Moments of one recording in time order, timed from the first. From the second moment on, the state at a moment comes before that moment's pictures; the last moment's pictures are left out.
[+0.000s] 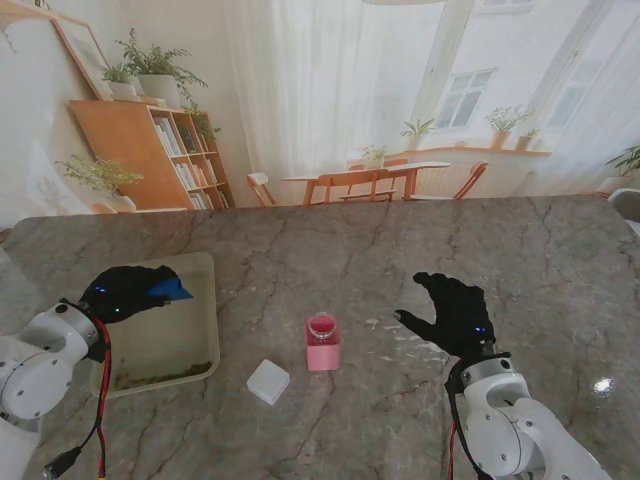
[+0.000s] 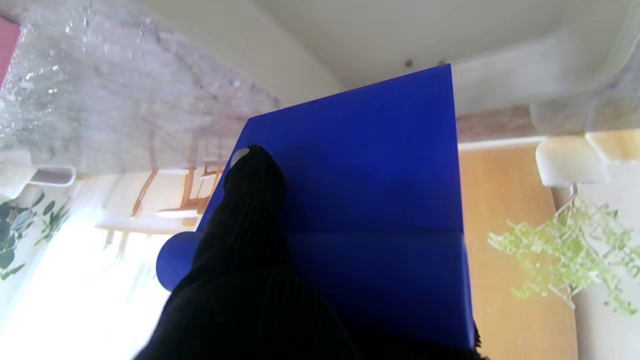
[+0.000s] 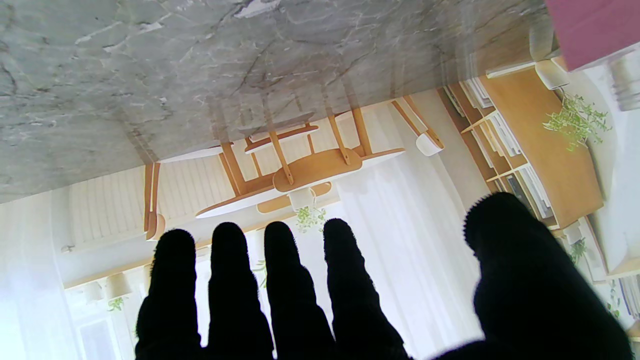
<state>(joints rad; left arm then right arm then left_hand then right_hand) 1.70 -1.03 -1.62 -1.71 1.01 -0.34 -0.19 -1.82 -1.11 1.35 -1.75 -0.92 0.06 -0.30 1.21 -0.16 -0.02 -0.13 0.44 0.14 0.77 1.05 0.76 0.09 0.42 1.13 0.71 0.11 0.71 0.86 0.47 0.09 1.12 0.81 0.45 -0.27 0.42 -0.07 0.40 0.20 0.20 0.64 0.52 0.29 0.13 0.45 0.40 0.28 0.24 0.36 0.03 0.33 0.85 0.32</state>
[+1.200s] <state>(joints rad) 1.81 -1.07 -1.72 -1.89 0.86 -0.01 -0.16 -1.84 -1.12 1.36 -1.76 -0.92 0.06 -0.31 1.19 -0.16 -0.02 -0.14 0.44 0.28 0.76 1.05 0.79 0.16 0.59 1.05 0.89 0.06 0.92 0.92 0.74 0.04 1.32 0.79 0.45 -0.27 0.42 -0.07 0.40 0.20 0.20 0.64 0.52 0.29 0.13 0.45 0.40 0.28 0.24 0.36 0.03 0.33 0.85 0.32</state>
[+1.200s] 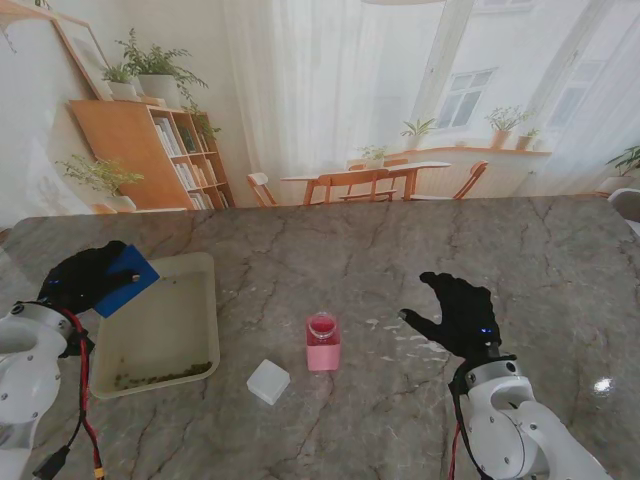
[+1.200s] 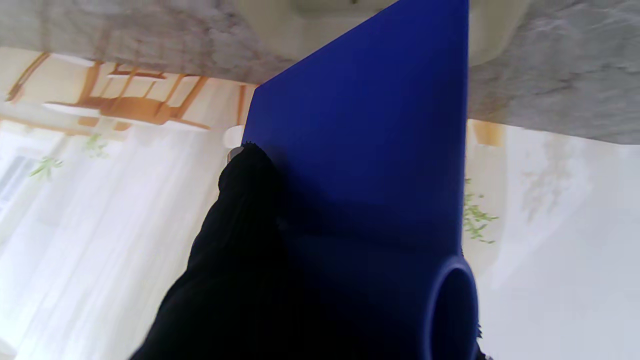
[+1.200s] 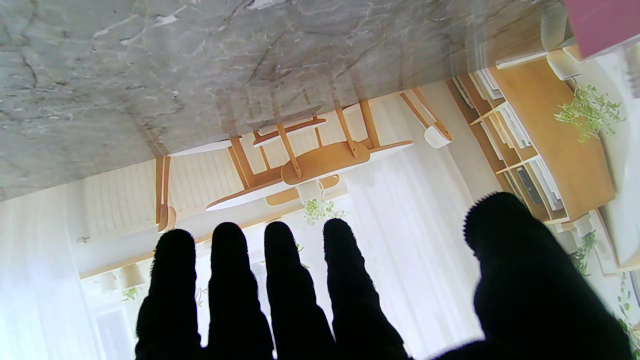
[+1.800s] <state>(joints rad) 1.87 -1.08 -1.78 -1.78 0.85 0.09 -0.05 -1.83 -1.12 1.35 -1.76 -0.92 0.06 -0.30 1.19 -0.16 -0.02 -0.14 0.44 0.30 0.74 1.05 0.79 0.18 0.59 1.01 0.91 0.05 0.94 0.92 0.78 0.03 1.33 0.79 0.45 -0.27 0.42 -0.07 0.40 0.20 0.20 0.64 0.52 0.29 0.13 0.45 0.40 0.28 0.24 0.36 0.03 0.33 0.85 0.32</state>
